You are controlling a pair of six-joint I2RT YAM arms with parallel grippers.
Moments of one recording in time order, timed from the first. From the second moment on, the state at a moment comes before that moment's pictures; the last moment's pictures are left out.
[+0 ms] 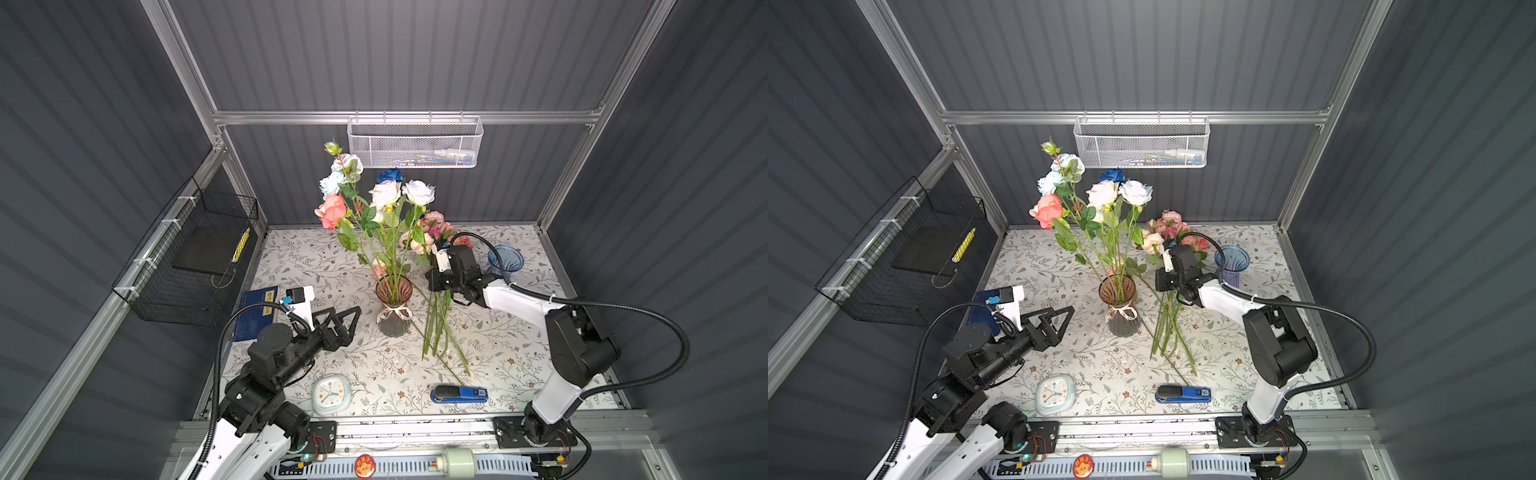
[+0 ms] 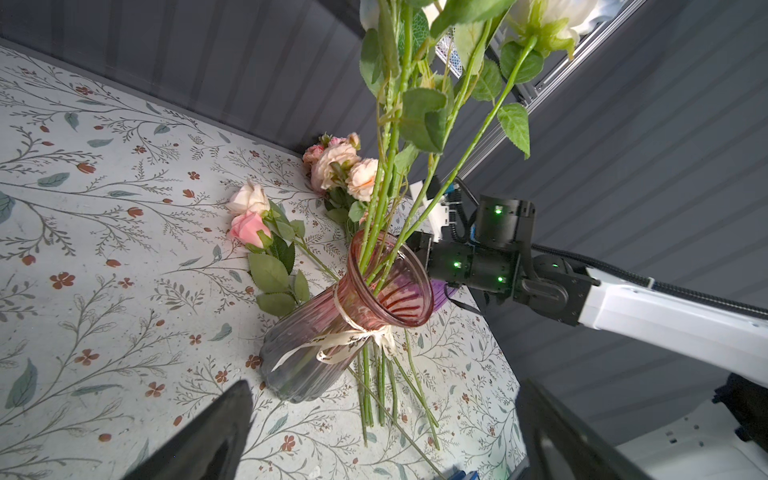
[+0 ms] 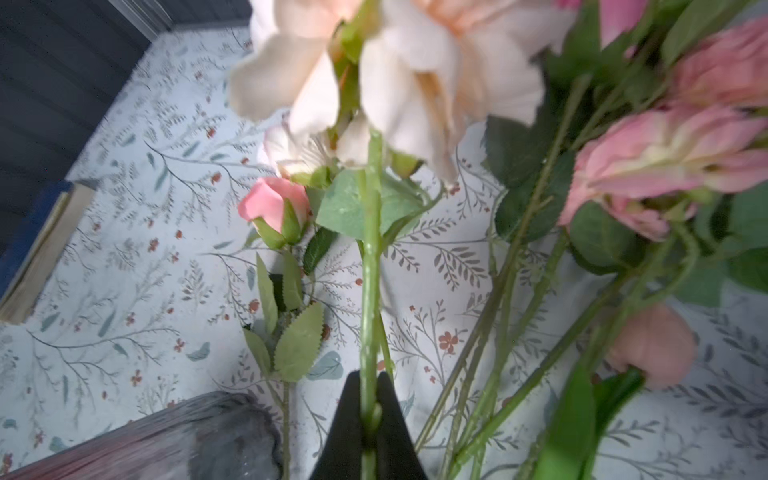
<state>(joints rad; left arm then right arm) -0.56 0.44 0.64 -0.39 0.11 -0.65 0.49 1.69 1.08 -0.02 -0.13 0.28</state>
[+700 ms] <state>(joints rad) -0.56 0.46 0.64 -0.38 0.11 -0.65 0.49 1.03 0.85 0.14 0.04 0.35</state>
